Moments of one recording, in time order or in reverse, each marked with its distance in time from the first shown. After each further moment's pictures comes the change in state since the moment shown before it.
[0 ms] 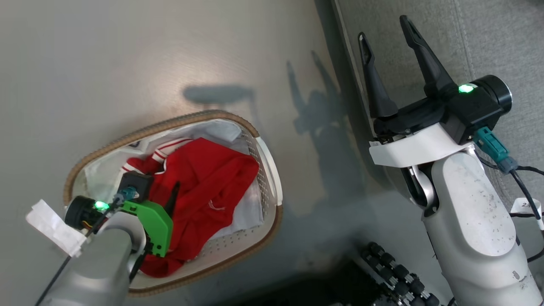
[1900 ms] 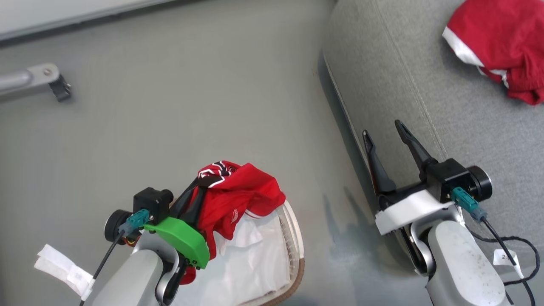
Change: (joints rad) left arm 0.244 -0.025 0.206 -0.461 -0.014 0.000 -0.010; right arm 0.237 0.002 -0.033 0.160 0.009 0.000 0.000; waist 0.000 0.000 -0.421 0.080
